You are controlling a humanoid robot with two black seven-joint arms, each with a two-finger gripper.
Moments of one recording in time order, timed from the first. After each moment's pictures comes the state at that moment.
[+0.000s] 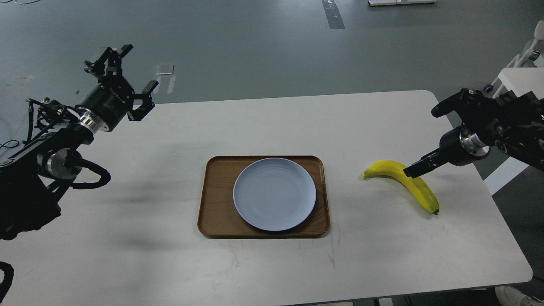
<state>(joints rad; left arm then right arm) -0.83 0.42 -0.54 -0.60 0.09 -0.49 -0.42 1.31 -0.59 -0.53 0.77 -1.48 0.48 0.49</state>
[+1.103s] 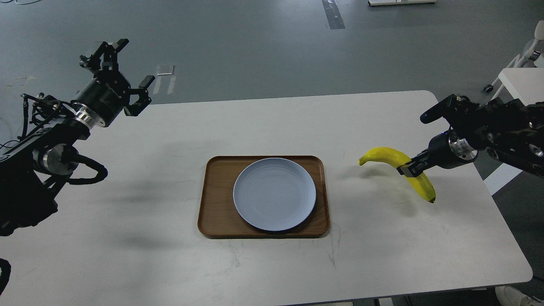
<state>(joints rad) -0.85 0.43 -0.54 -0.60 0.09 -0.49 -0.42 1.41 -0.62 -0.57 0.91 -1.46 0.39 0.49</state>
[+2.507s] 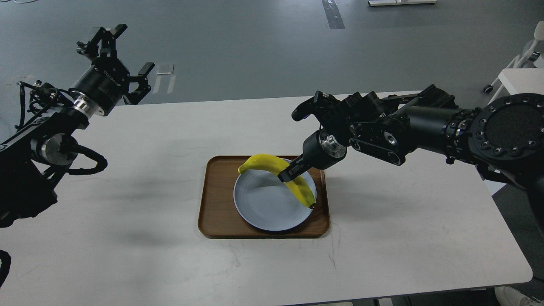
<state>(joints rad) -0.88 0.43 -0.55 -0.60 0.09 -0.49 -0.43 1.43 0.00 -0.68 0.66 -1.02 0.48 0.49</state>
